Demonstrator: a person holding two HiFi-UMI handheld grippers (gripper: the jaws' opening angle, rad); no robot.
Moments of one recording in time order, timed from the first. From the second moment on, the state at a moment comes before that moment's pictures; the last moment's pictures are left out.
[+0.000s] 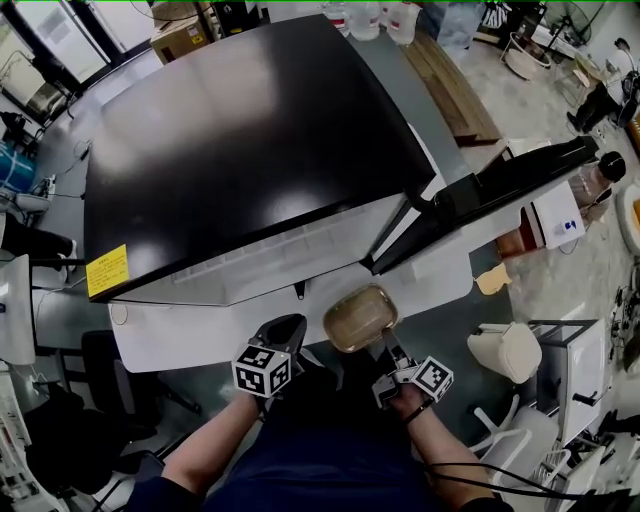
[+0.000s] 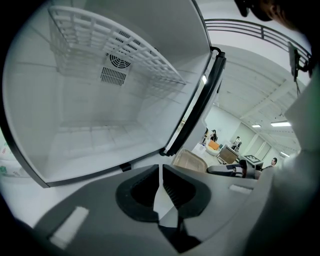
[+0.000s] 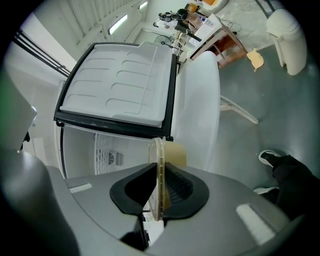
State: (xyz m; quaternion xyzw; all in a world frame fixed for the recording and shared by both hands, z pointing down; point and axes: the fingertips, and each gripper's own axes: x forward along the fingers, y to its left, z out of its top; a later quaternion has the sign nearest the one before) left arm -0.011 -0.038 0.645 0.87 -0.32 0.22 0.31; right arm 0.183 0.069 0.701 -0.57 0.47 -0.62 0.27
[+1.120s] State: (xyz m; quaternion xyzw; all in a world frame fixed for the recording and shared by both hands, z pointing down) left arm -0.028 -0.031 0.654 0.85 -0.34 0.22 0.32; right arm 0.163 0.018 0.724 -0.53 0.51 -0.62 0.27
